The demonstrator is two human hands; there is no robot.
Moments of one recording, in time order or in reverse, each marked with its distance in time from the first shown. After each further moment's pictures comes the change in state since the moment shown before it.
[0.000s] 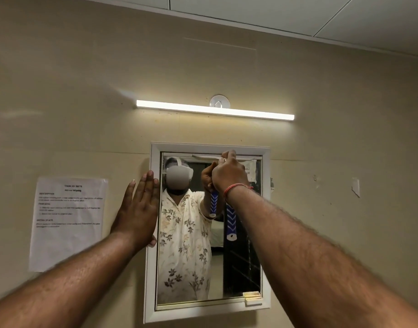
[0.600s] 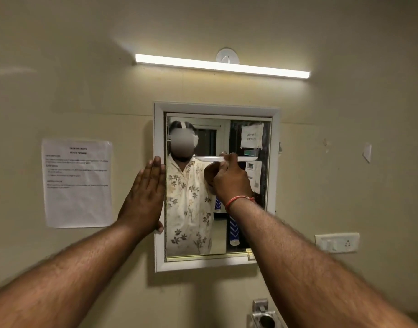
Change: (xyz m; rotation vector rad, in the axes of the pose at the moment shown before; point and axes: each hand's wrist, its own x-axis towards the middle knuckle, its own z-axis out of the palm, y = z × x) left_hand -0.049 0.013 0.052 -0.255 0.134 0.108; right_hand -0.077 0.076 0.043 -0.039 -0.027 0.024
